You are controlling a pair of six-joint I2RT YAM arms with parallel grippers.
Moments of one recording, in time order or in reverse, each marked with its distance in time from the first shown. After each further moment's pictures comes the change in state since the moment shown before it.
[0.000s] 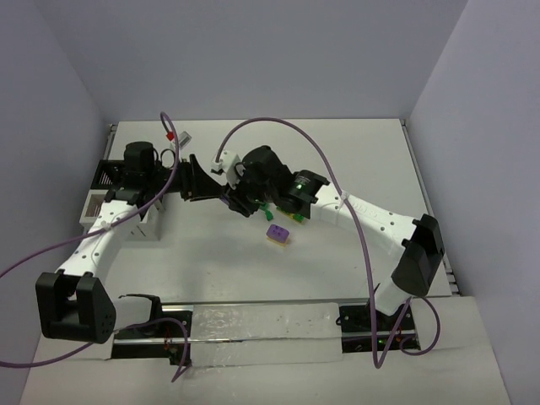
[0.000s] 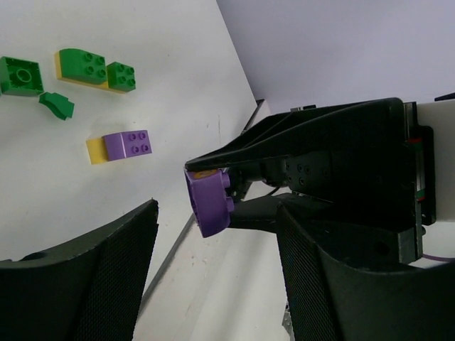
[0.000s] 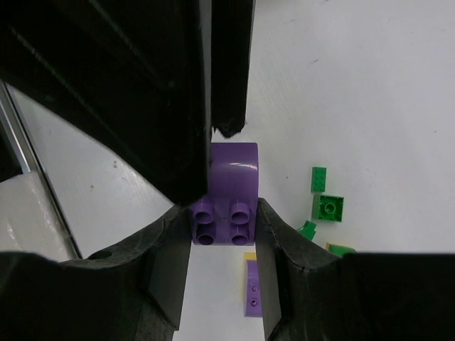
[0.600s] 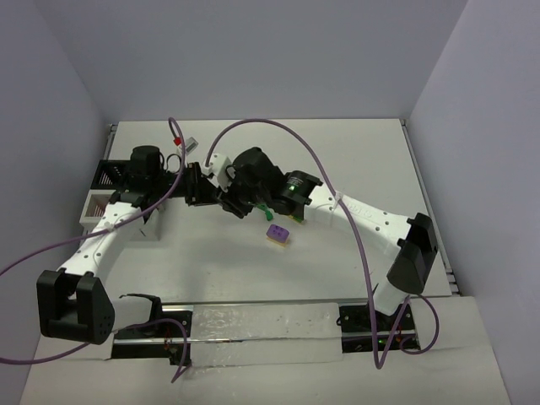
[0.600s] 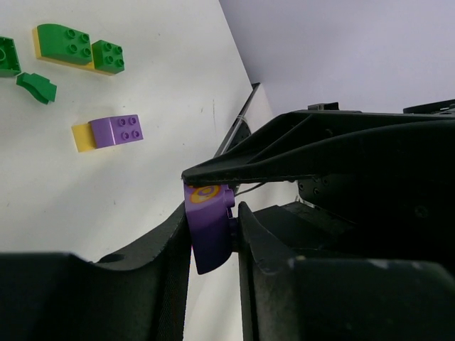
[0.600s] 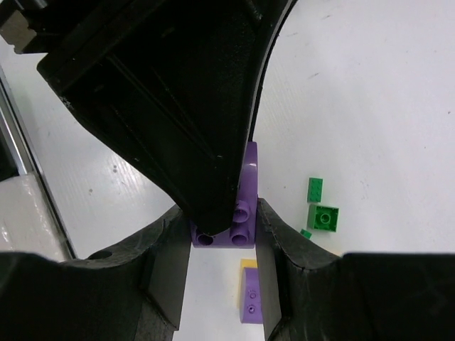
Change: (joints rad) left arm -0.040 0.000 -0.032 0.000 0.016 0.008; right arm 0.047 0.037 0.069 -0.023 0.043 -0.031
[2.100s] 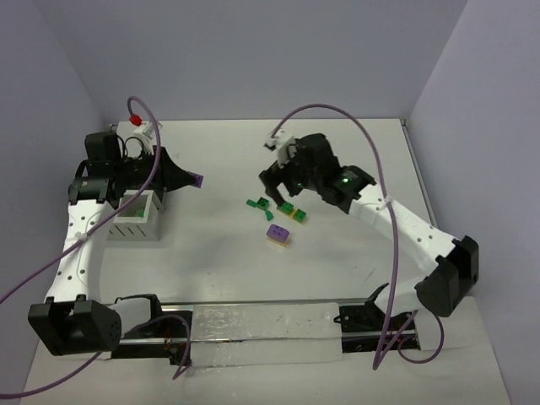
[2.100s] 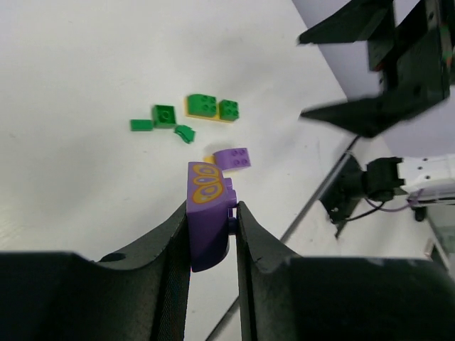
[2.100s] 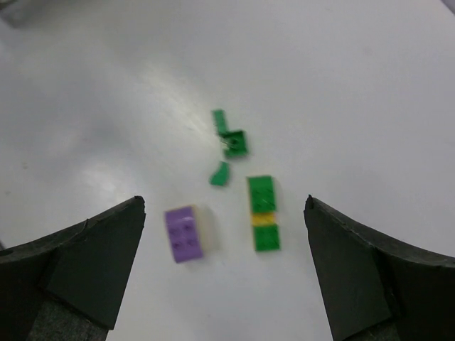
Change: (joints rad) left arm 0.212 -0.065 0.262 -0.410 -0.142 0.468; right arm -0.265 -0.231 -0.228 0.030 -0.006 0.052
